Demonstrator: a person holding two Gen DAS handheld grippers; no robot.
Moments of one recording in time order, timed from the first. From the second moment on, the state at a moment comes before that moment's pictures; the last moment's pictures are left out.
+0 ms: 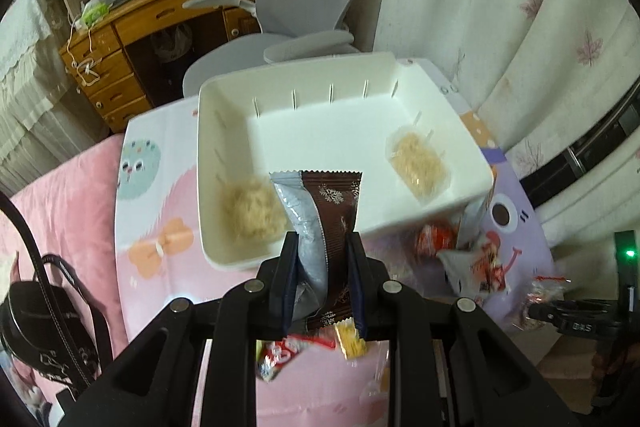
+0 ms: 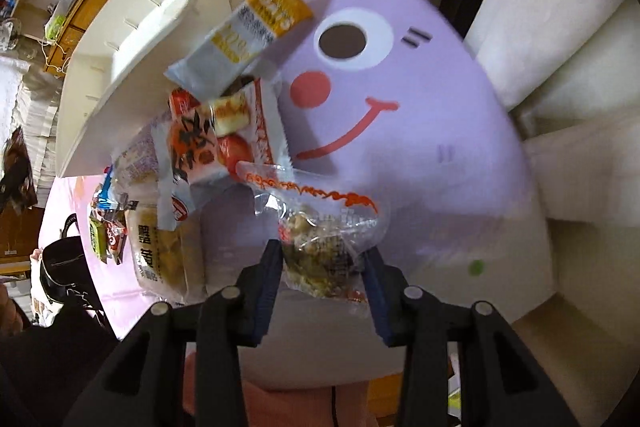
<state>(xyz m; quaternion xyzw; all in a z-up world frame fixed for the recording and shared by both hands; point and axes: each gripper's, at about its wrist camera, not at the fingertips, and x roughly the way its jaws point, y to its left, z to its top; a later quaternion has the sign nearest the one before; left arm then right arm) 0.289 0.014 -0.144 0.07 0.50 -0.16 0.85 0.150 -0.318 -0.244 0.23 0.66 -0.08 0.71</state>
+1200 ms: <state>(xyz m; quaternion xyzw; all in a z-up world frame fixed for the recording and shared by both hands) 0.361 -0.010 -0.125 0.02 0.48 -0.13 0.86 0.328 -0.275 -0.155 0.22 0.49 0.12 0.84</state>
